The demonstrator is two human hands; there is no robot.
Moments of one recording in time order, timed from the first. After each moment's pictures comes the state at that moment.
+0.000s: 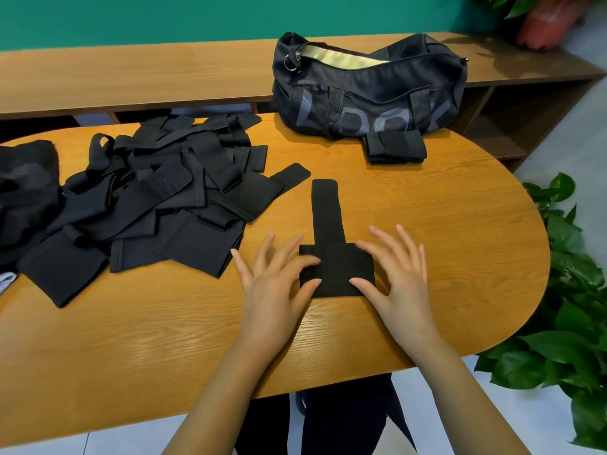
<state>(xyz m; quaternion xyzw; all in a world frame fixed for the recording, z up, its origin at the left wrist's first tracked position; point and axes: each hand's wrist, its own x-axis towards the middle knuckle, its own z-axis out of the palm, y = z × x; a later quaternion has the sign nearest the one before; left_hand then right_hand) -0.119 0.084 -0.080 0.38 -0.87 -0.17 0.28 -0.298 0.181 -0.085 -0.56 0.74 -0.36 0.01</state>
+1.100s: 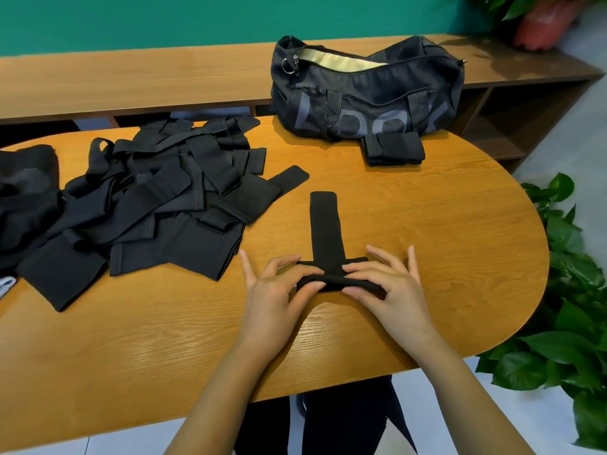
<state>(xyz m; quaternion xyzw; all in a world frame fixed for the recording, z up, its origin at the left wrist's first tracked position) -0.116 0.086 -0.081 0.35 -0.85 -0.25 0.31 -0.301 0.182 -0.089 -0.58 0.72 -0.38 0.06</state>
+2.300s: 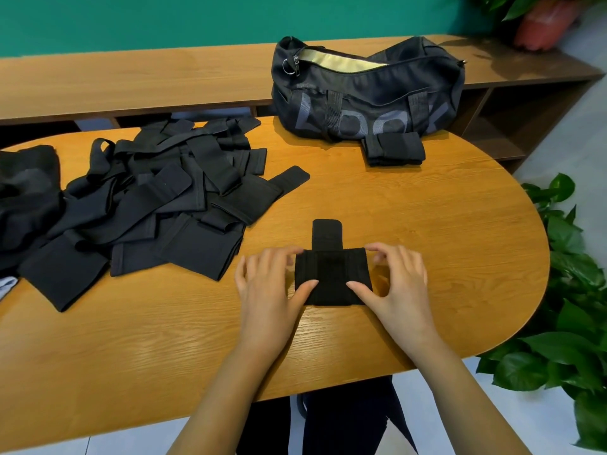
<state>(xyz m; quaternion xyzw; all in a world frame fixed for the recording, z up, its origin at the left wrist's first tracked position) -0.119 0.087 -0.079 0.42 -0.83 -0.19 0.31 -0.294 0.182 -0.083 -0.52 0.77 -0.37 0.02</state>
